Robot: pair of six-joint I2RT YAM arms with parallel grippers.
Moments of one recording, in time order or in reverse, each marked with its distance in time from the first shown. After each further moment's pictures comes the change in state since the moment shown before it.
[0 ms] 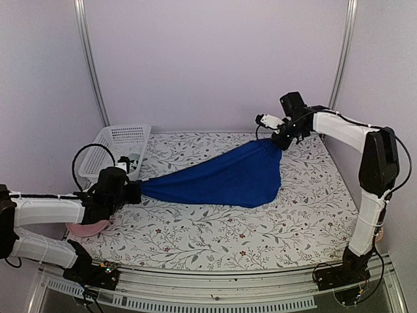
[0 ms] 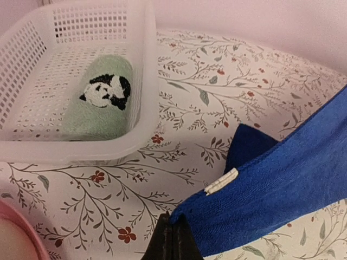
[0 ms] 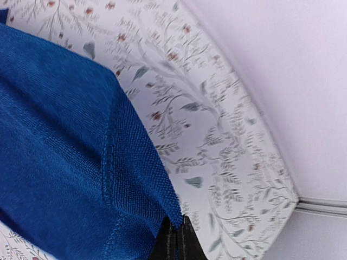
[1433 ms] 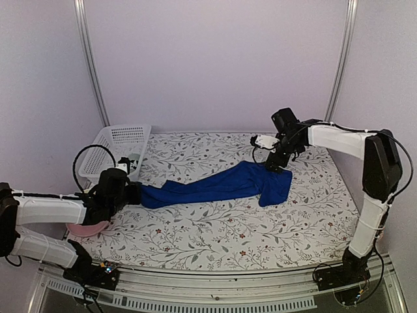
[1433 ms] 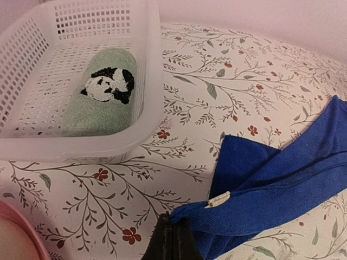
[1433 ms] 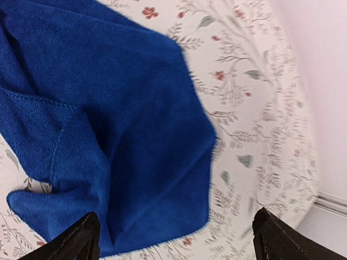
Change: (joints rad) left arm 0.000 0.001 -0.022 0.039 -0.024 0.021; right arm 0.078 0.011 -0.132 -0.025 0.056 -0.054
